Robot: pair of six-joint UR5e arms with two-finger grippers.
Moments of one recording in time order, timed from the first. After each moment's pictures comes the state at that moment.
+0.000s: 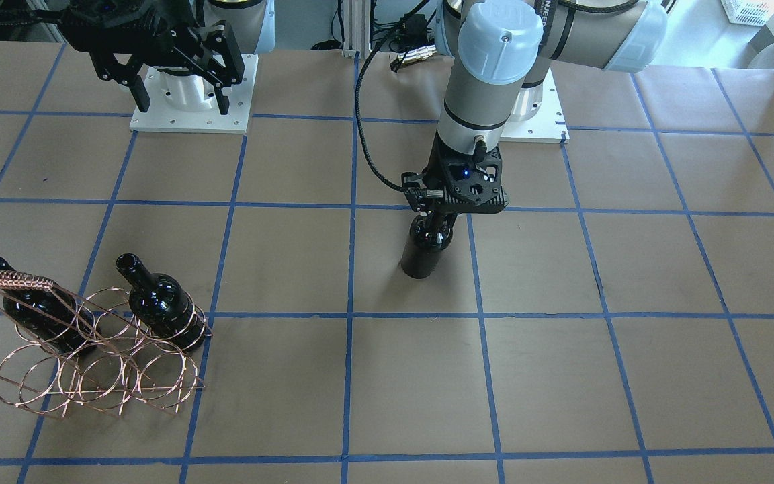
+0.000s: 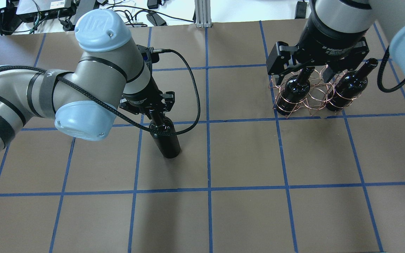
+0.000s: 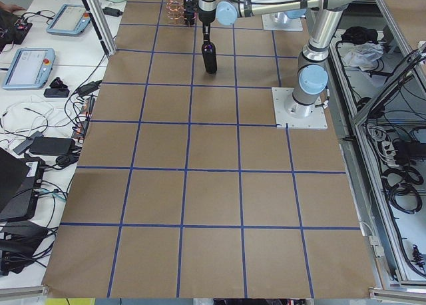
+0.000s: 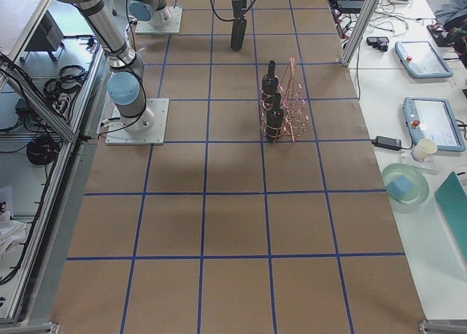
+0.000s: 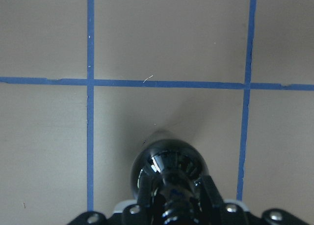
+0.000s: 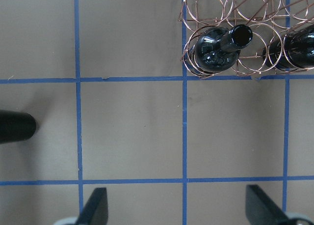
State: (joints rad) left arm -1.77 -1.63 -1.82 -1.19 1.54 -0.25; right arm 1.68 -1.68 1.54 -1.53 -1.59 0.11
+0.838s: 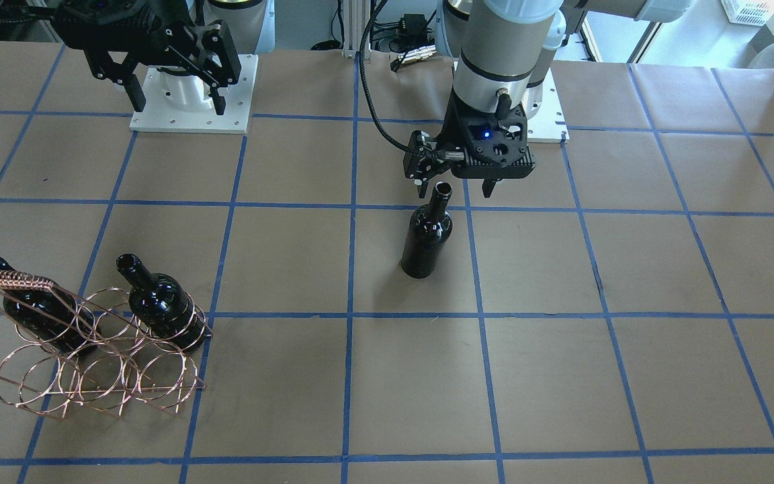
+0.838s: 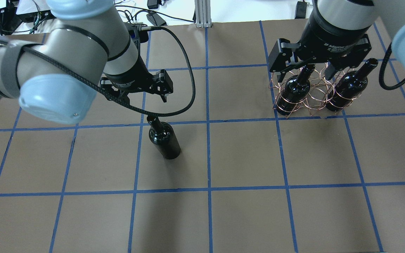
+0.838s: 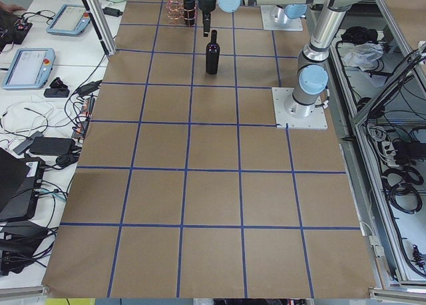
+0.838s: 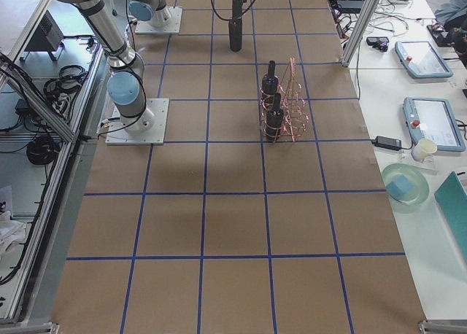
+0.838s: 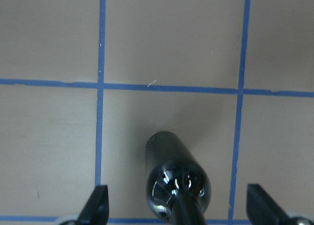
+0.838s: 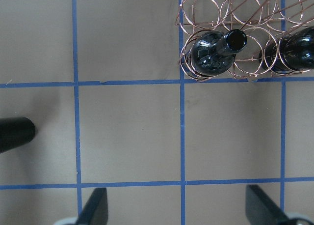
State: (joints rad) left arm -1.75 -1.59 -1.65 -1.41 1.55 -0.25; right arm 1.68 -1.68 1.54 -1.53 -1.59 0.11
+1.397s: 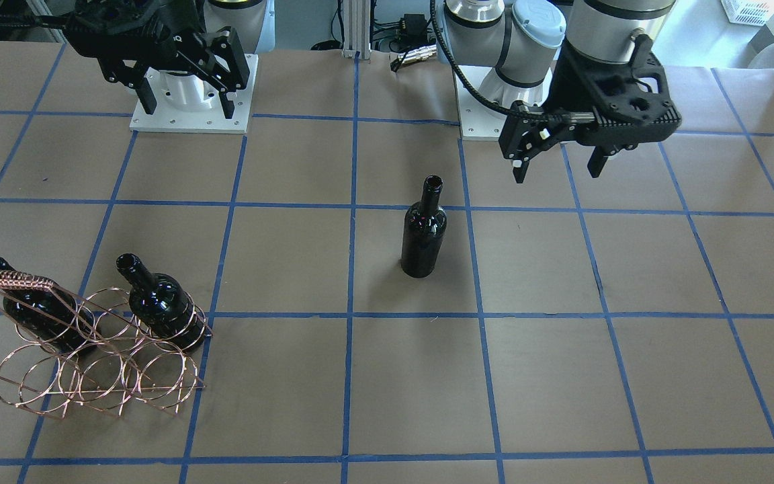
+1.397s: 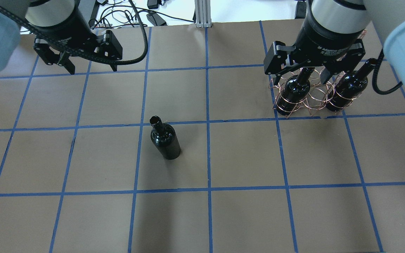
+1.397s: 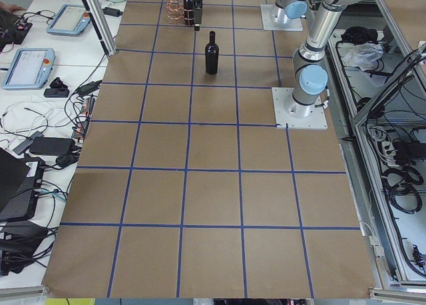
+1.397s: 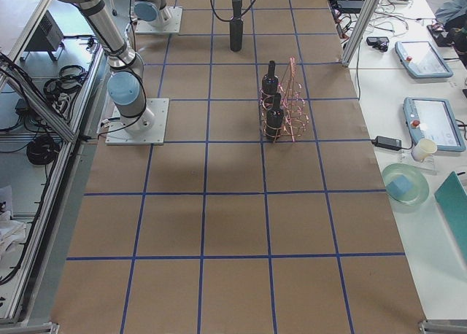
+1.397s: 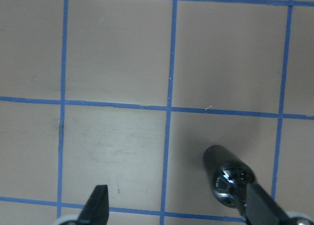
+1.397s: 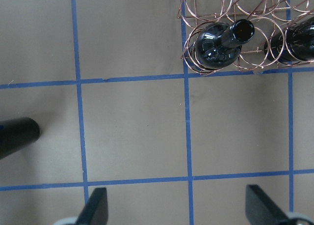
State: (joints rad) left arm -1.57 -1.57 -1.49 -1.54 1.64 -0.08; right arm 1.70 -1.67 1.55 -1.53 -1.59 0.18
